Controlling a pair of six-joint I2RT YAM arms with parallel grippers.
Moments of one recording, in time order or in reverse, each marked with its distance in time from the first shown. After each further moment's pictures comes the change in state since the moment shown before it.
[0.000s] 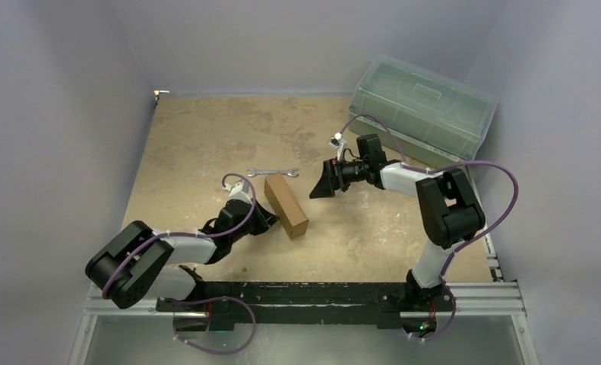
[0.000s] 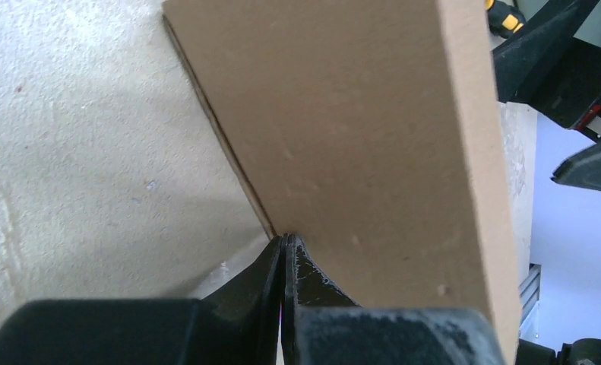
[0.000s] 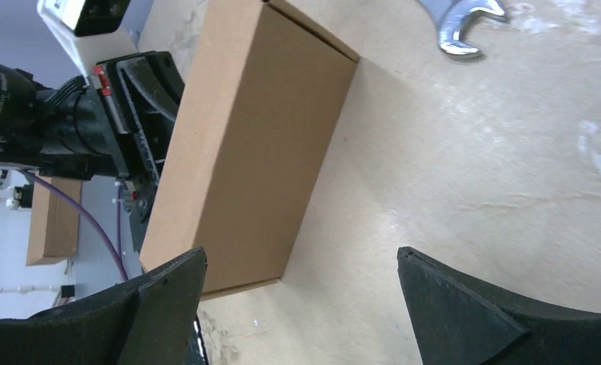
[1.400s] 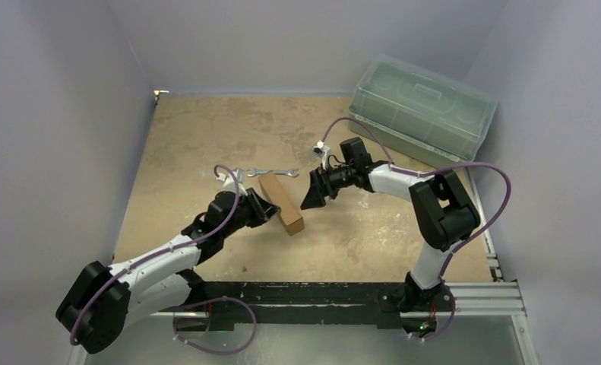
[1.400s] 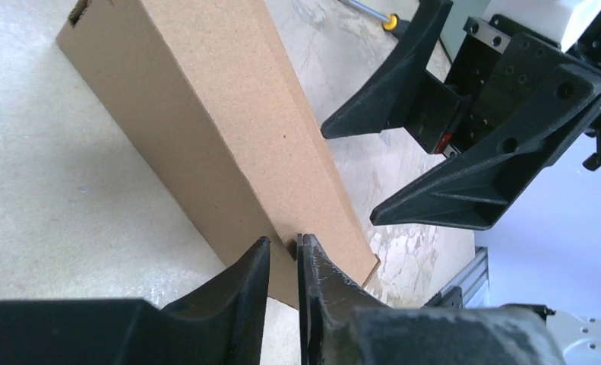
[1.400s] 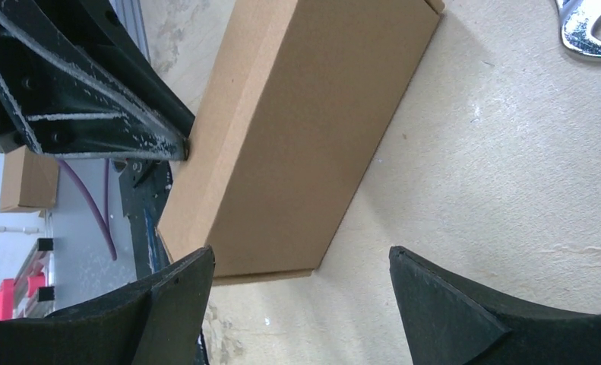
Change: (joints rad) left arm 0.012 -0.315 0.106 -0.350 0.047 0.019; right arm 0.130 0.005 0.029 -0.072 0.032 -0.086
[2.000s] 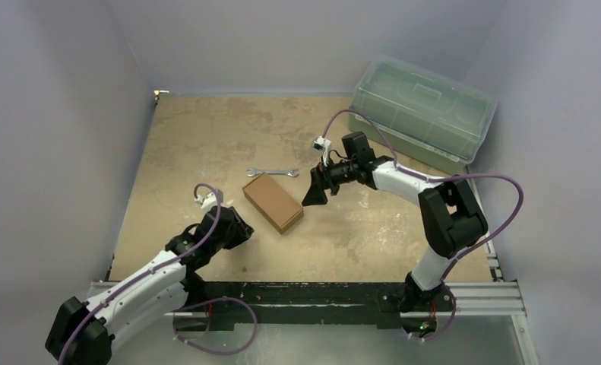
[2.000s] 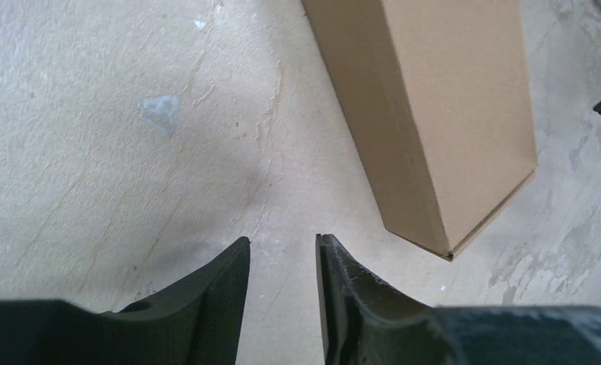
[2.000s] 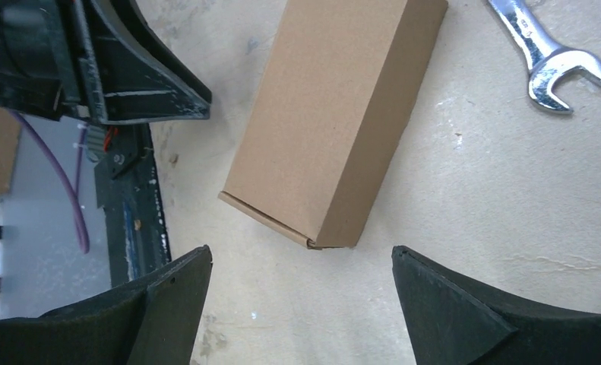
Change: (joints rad) left arm 0.002 -0.272 -0.051 -0.575 -0.249 -0.077; right arm 0.000 -0.064 0.042 -0.078 0.027 -0.101
